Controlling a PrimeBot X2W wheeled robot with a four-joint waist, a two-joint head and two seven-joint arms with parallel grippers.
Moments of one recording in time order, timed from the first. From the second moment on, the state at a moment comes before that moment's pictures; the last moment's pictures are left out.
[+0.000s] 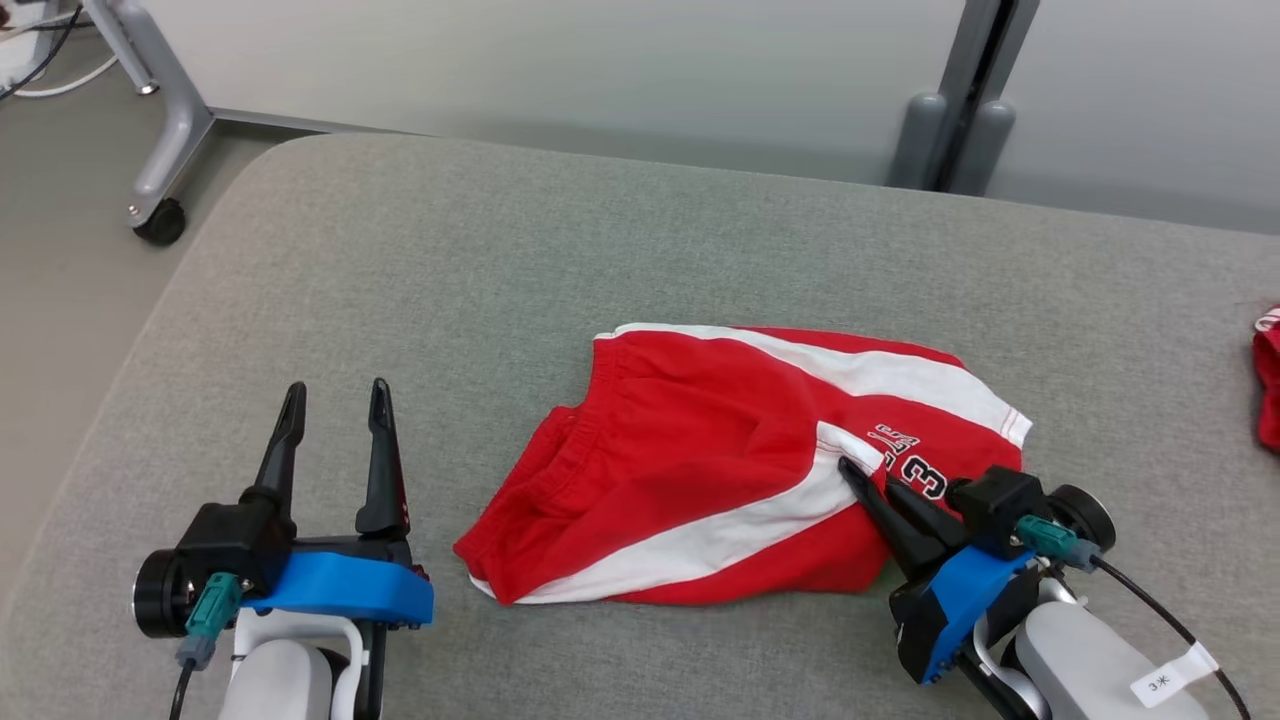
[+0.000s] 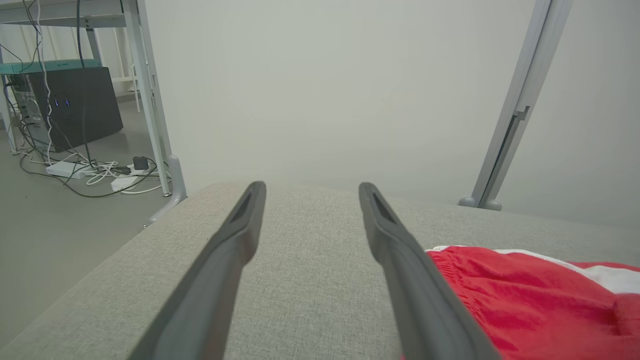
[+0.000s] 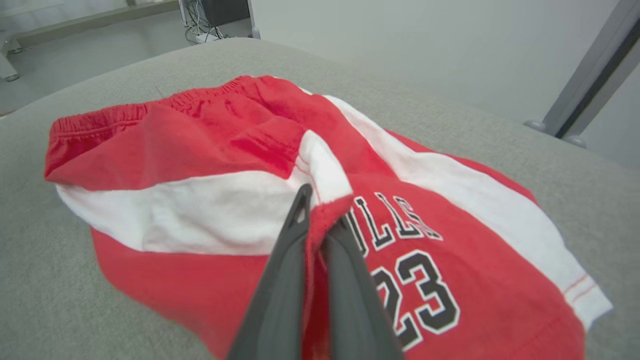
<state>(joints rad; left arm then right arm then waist) -0.19 0.05 -0.04 0.29 -0.17 -0.08 -0.26 -0.41 -0.32 0.58 0.54 0.38 0.13 -0.21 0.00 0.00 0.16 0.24</state>
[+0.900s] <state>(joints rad) -0.13 0.05 -0.03 0.28 -0.17 -0.08 -0.26 0.12 -0.26 0.30 0.22 0.23 0.13 -0.26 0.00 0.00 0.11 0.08</state>
